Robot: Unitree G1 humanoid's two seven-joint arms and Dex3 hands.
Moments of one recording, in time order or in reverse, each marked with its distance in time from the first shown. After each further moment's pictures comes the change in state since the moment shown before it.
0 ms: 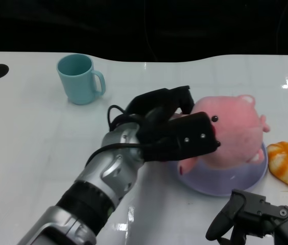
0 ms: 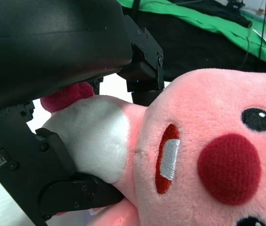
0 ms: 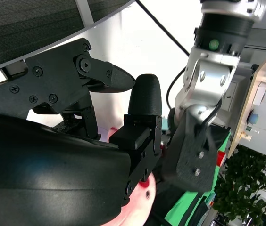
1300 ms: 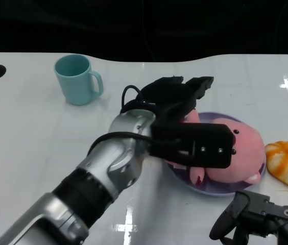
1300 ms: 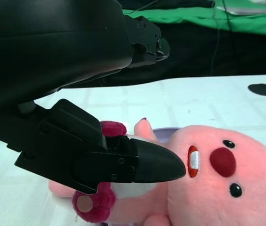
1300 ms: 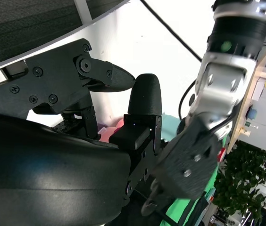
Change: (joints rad) left arm -0.030 0.115 -0.149 -0.206 0.137 0.058 -0.174; right arm 0.008 0.000 -0.021 0.013 0.015 -0.027 0.001
